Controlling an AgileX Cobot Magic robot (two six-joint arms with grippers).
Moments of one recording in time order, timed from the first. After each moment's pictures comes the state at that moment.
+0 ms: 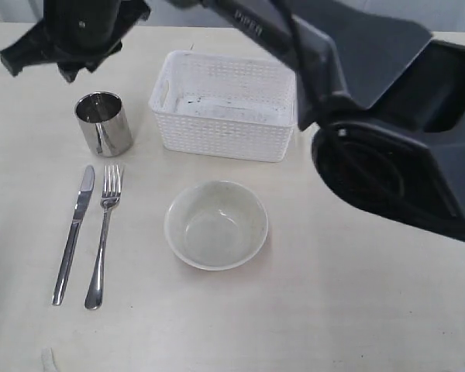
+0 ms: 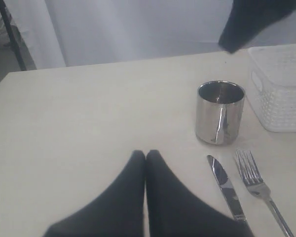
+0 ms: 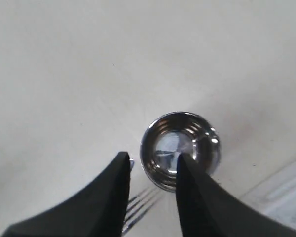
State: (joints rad) left arm -0.12 0.00 0.00 0.15 0.35 -0.08; right arm 0.90 2.40 -2.48 0.02 1.17 0.04
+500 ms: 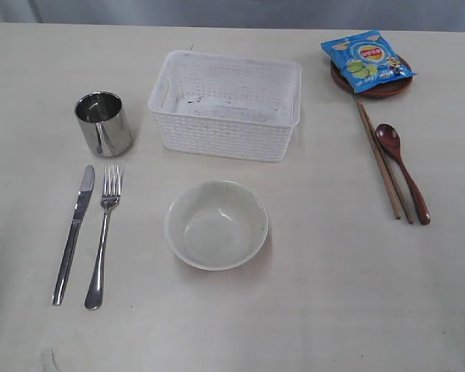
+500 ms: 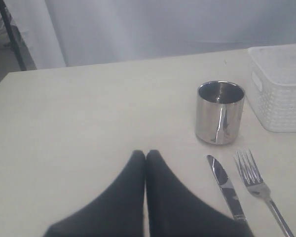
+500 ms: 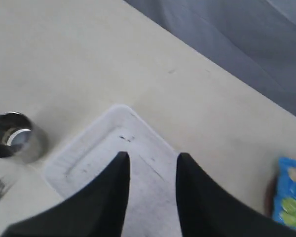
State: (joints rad) left arm -0.12 0.00 0.00 0.15 0.35 -0.08; right arm 0.63 2.01 -2.24 -0.12 1.21 0.00
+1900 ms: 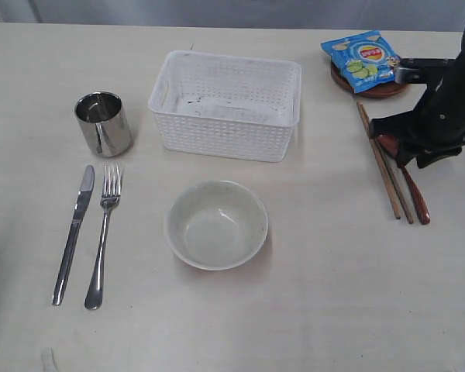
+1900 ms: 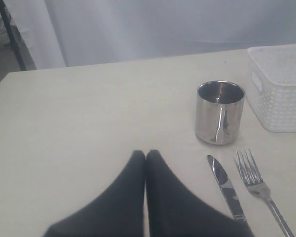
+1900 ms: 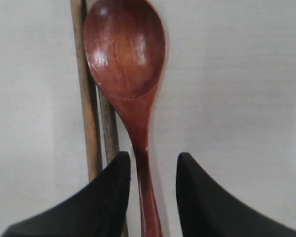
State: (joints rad) left arm -0.12 0.00 0.00 0.15 0.35 -0.08; right arm 0.06 1.92 -1.08 -0.02 0.68 0.05
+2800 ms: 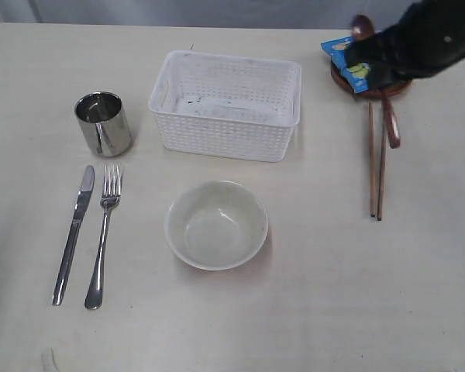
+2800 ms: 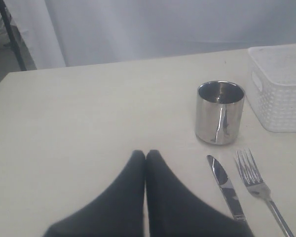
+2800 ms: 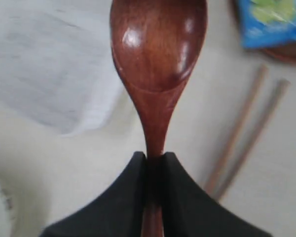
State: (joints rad) left arm -0.12 0.00 0.00 0.15 0.35 -0.08; right arm 0.24 1.58 -1.16 0.20 0.77 -0.22
